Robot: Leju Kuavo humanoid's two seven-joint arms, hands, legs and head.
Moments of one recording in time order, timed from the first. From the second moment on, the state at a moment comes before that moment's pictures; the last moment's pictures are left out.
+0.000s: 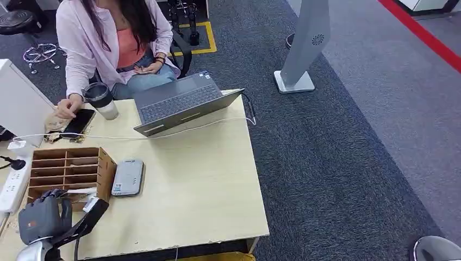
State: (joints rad) left arm -0.03 0.04 0.12 -1.33 -1.30 0.37 0.05; right arm -0.13 0.13 1.51 -0.12 -0.89 -0.40 0.17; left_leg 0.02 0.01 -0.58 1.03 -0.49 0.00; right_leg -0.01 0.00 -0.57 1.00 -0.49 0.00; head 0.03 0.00
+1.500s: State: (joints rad) left arm -0.40 0.24 0.06 -1.28 -1.36 0.59 -0.02; right arm -0.13 0.13 1.55 -0.12 -0.87 -0.38 0.14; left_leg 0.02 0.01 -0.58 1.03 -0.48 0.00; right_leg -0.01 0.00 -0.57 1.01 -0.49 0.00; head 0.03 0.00
